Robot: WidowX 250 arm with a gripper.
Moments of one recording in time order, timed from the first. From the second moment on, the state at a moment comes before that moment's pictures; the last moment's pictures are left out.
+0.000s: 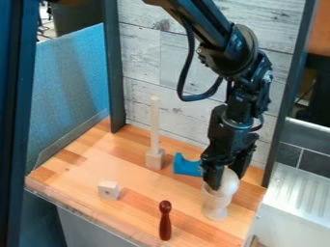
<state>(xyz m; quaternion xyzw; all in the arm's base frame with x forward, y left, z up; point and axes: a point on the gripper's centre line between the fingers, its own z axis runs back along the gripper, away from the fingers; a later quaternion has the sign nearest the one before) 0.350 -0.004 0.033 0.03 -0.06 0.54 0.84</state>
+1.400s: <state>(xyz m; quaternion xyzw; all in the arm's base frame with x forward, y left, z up) 0.340 -0.003 0.095 0.11 -0.09 0.30 0.95</state>
